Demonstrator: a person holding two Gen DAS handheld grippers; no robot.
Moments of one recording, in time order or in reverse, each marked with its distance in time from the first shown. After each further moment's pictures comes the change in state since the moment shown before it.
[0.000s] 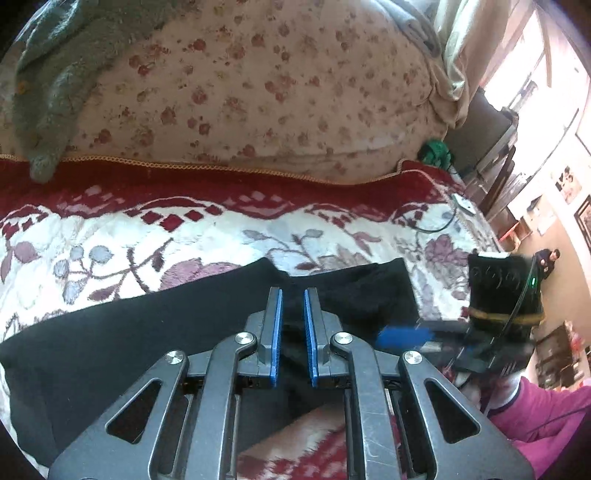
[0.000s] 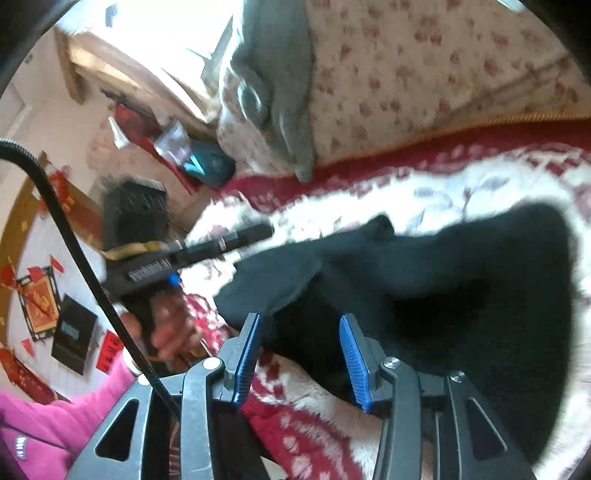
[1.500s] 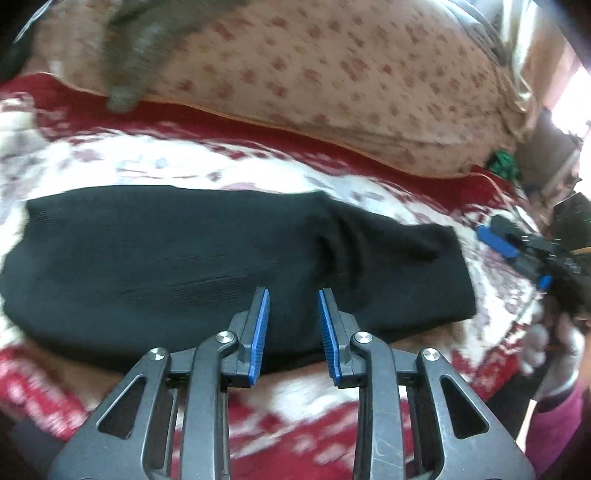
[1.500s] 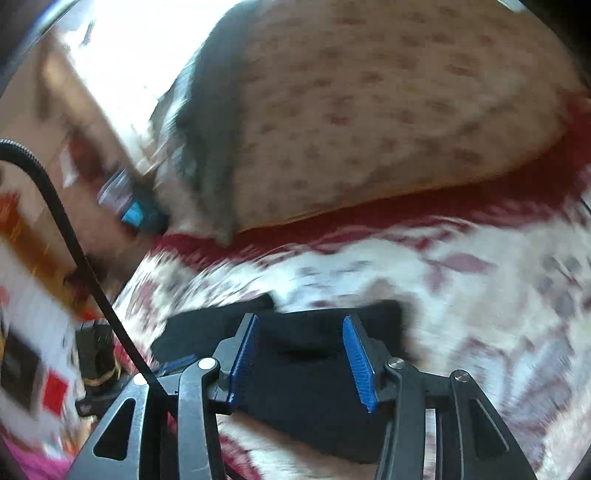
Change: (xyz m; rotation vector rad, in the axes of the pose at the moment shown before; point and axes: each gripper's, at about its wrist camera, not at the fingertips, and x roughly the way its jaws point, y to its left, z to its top) left arm 0.000 -0.013 -0.078 -0.194 -0.048 0.324; right arm -0.079 -0.015 0.033 -0.045 -0.129 -0.273
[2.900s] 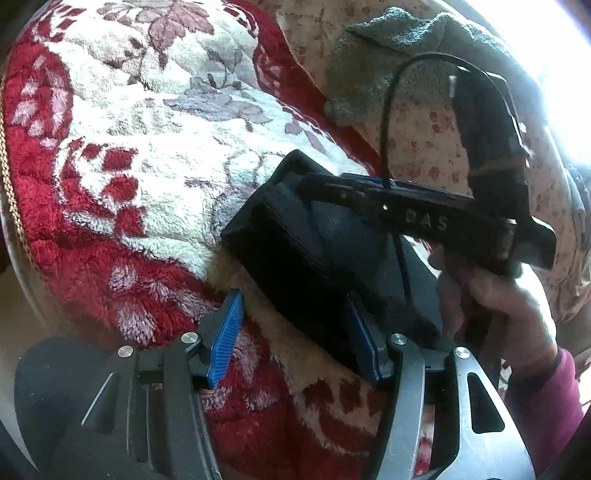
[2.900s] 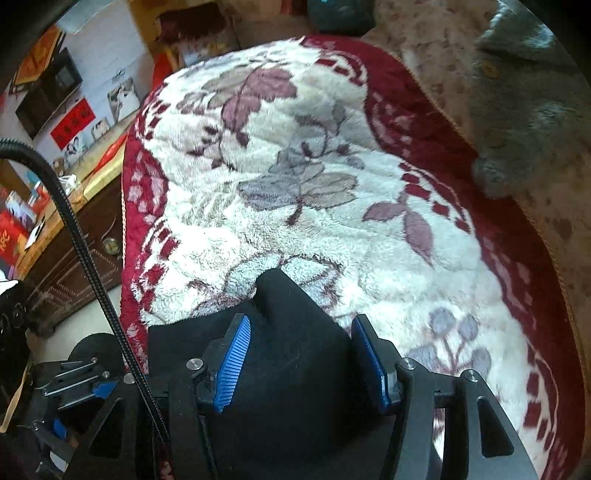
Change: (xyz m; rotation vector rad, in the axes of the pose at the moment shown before) left arm -0.044 0.166 -0.050 -0.601 -0.156 0.114; right arm 0.356 0.276 -0.023 -0.825 0.599 0.171
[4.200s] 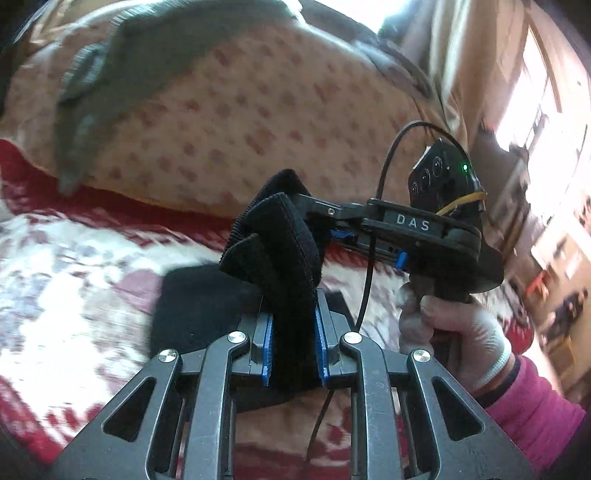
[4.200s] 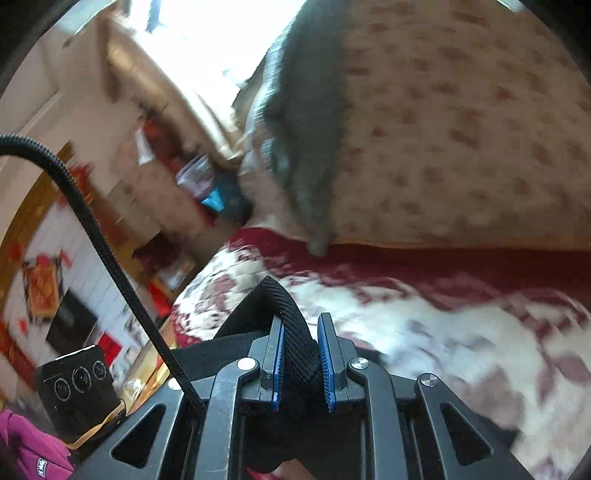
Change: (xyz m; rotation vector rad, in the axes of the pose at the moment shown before) left arm -0.011 -0.268 -0.104 0.706 0.018 -0.379; right arm -0.275 -0.113 -0.280 0.669 -0.691 0.081
